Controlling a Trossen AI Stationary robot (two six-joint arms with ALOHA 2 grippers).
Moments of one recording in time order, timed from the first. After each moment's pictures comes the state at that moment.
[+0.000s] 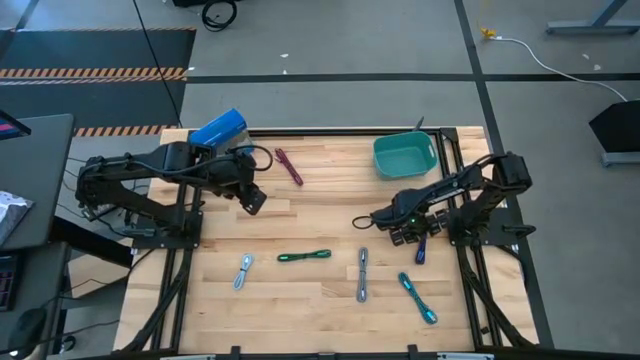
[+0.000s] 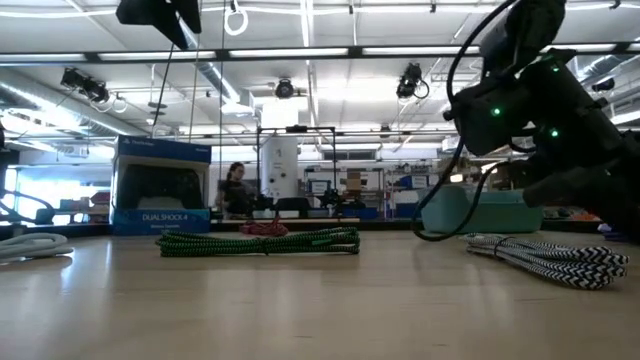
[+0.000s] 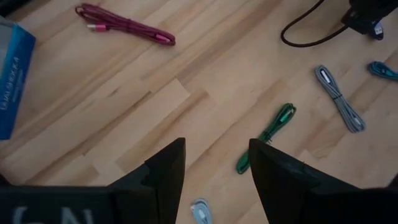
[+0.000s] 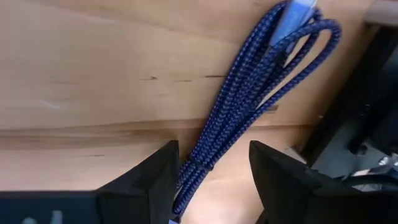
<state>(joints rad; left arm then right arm) 0.00 1.26 1.46 -1.28 -0.20 -0.83 0.04 1.64 0.75 -1.08 -0.18 1.39</state>
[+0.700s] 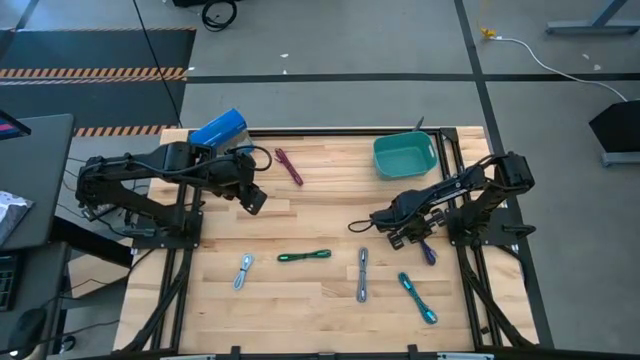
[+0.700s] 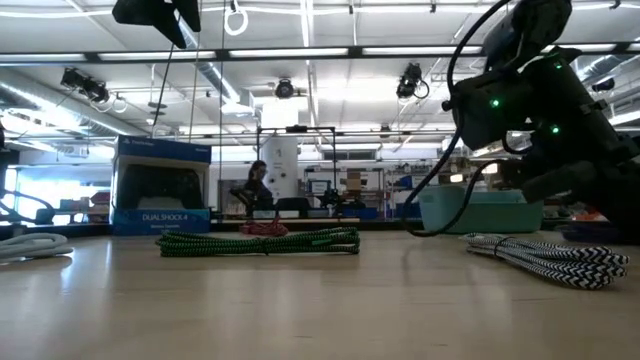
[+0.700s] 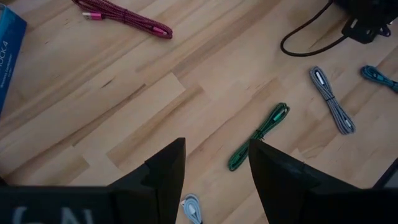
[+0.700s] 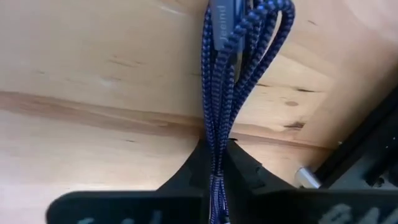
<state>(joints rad) 0.00 1.26 1.46 -1.28 -0.19 -0.88 0.06 1.64 0.75 -1.01 -0.16 1.25</state>
